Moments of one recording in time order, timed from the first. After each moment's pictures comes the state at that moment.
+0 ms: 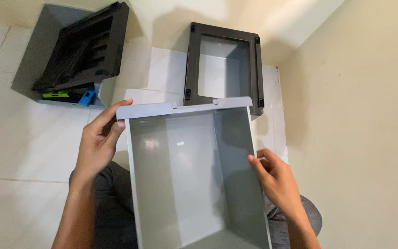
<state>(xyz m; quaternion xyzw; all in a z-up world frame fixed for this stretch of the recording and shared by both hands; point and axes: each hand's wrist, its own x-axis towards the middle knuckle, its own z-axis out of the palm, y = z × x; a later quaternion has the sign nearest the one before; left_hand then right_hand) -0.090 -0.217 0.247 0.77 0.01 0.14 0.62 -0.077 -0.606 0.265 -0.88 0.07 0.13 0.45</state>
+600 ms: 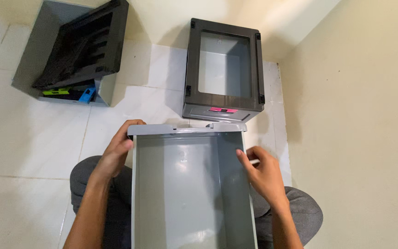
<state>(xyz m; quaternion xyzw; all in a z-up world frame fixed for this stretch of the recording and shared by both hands) -0.102 -0.214 0.162 0.68 0.06 -0.01 0.73 -0.074 -0.591 0.231 -0.91 0.04 0.08 0.41</state>
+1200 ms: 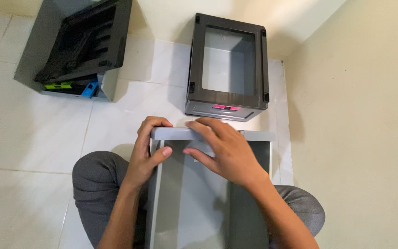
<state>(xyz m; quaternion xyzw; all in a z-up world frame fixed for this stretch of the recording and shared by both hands) -0.113 -0.286 0.218 0.74 -0.04 0.11 0.66 -0.055 -0.508 0.293 -0.84 -0.42 -0.11 0.31</state>
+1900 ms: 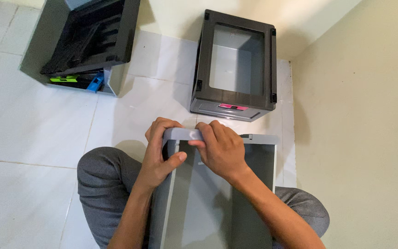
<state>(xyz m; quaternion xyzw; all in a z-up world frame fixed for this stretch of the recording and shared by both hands) -0.116 -0.302 0.220 0.74 -0.04 0.15 0.66 -0.048 -0.482 0.240 -0.86 -0.40 -0.22 0.24</state>
